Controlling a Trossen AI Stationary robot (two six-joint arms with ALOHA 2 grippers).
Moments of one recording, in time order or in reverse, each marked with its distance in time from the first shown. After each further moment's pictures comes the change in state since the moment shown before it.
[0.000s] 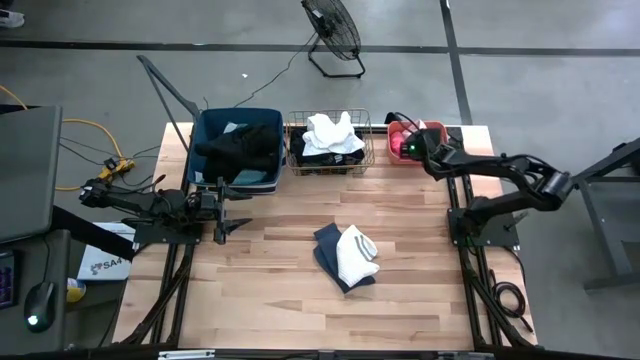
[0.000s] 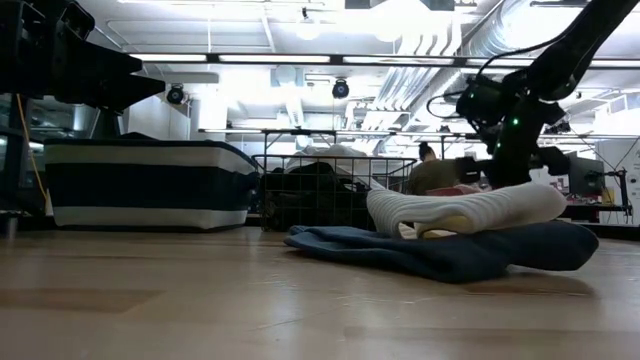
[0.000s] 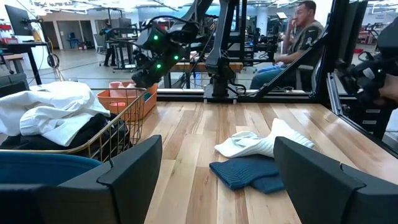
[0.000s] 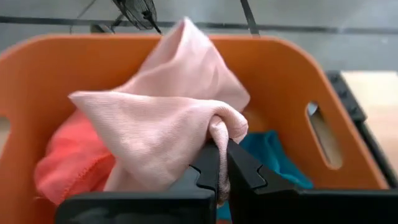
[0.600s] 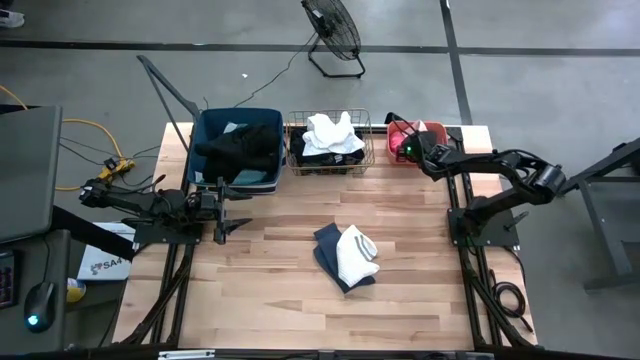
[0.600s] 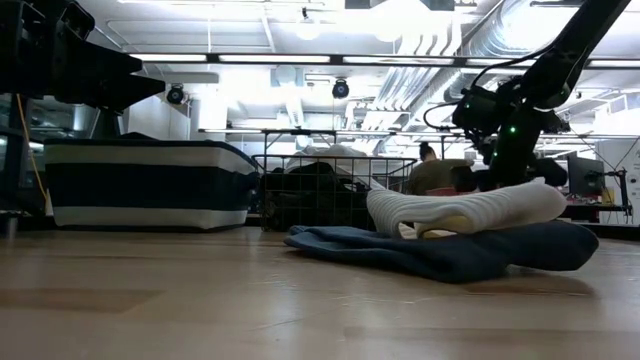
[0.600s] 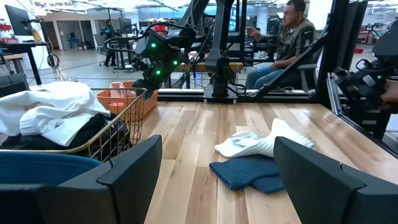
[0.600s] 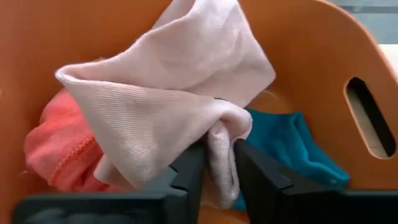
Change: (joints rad) left arm 0.000 0.000 0.000 0.000 0.000 0.000; right arm 0.000 0.087 0.000 0.030 -0.068 0.045
